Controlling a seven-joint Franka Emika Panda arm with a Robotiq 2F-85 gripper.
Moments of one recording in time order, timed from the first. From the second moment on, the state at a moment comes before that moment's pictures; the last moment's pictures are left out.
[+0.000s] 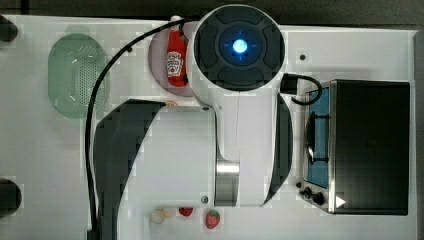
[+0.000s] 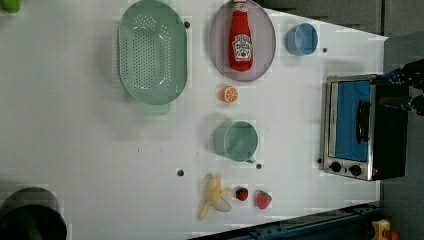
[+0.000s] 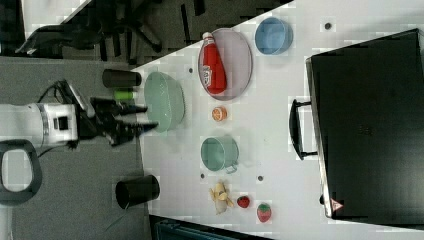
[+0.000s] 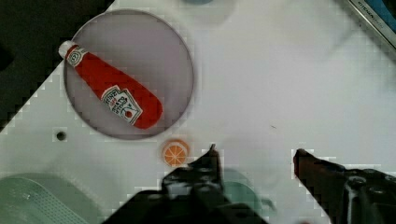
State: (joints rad) arm 0.01 -0.02 -0.01 -1.78 0.01 0.18 0.05
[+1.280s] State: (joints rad) arm -0.02 -0.28 -0.02 -1.95 -0.02 -0.02 0.02
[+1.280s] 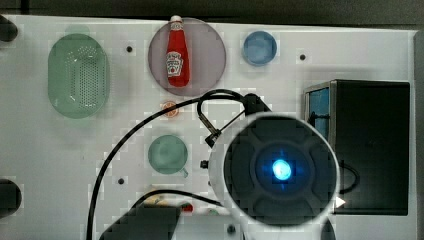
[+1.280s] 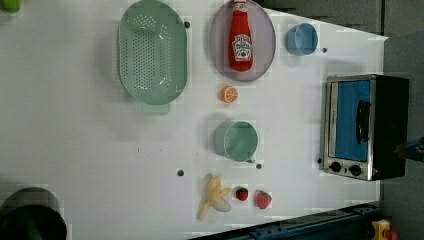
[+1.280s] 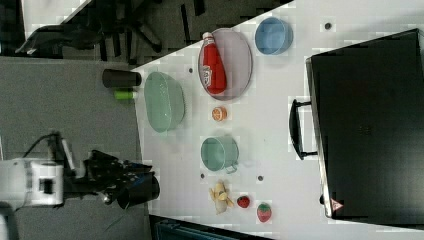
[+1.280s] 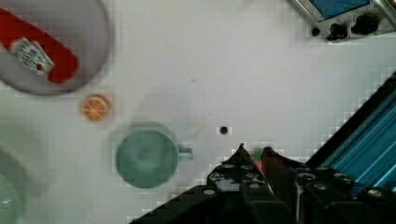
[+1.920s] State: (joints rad) arm -0.02 -0.25 -0.15 -2.10 -0.07 0.23 -0.39
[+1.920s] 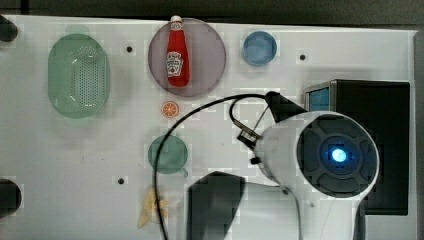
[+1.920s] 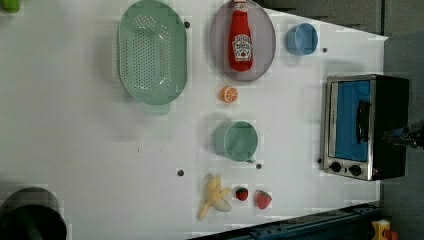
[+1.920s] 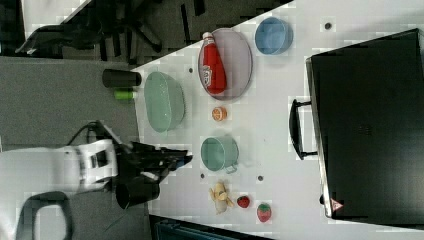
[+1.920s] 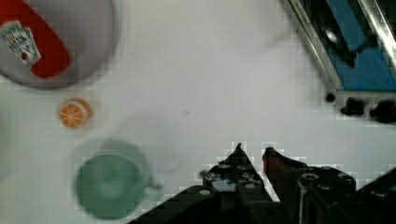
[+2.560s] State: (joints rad) arm -0.07 -0.10 -0.34 -2.22 -0.14 0.60 -0.84
